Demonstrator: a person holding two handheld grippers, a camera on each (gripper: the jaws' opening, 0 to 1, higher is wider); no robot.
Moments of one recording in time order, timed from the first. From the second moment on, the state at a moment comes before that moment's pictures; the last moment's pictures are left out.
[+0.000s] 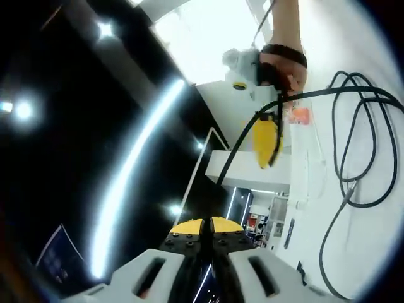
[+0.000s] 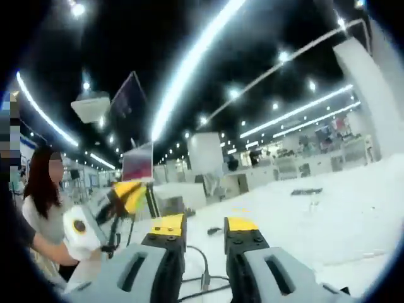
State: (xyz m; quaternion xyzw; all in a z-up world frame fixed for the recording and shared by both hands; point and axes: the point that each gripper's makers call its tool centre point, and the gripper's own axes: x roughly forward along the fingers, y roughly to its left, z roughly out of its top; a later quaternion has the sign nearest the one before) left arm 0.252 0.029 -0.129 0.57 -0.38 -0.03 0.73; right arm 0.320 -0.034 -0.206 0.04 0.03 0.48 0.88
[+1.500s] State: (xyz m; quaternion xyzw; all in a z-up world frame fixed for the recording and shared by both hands) left arm 0.256 0.012 -0.154 0.50 -0.33 -0.13 0.79; right arm 0.279 -0.049 -0.150 -0.13 -0.15 0.31 0.93
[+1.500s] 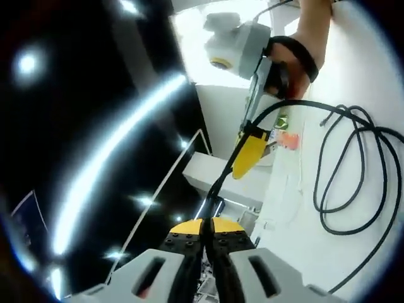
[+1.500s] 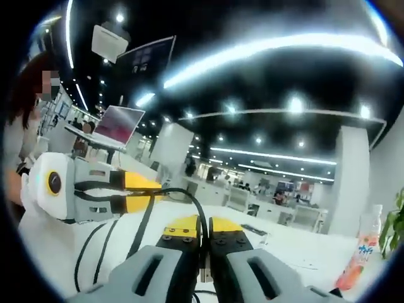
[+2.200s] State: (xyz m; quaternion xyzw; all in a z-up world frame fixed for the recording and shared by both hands) left arm 0.276 0.032 -0.153 0.52 -0.29 -0.07 0.80; right arm 0.253 -0.017 -0.159 -0.05 -0.11 0.45 0.88
